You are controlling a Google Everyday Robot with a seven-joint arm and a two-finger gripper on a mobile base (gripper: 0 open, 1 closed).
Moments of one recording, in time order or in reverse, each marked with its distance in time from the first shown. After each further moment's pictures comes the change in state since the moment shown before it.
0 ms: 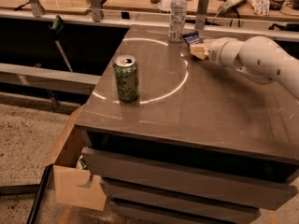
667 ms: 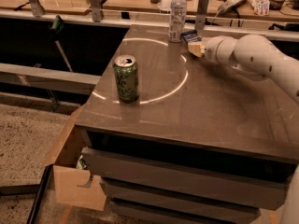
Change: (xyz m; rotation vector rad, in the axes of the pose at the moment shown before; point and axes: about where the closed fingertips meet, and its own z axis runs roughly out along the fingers) arm -0.002 0.002 0.021 -0.008 0.002 0.004
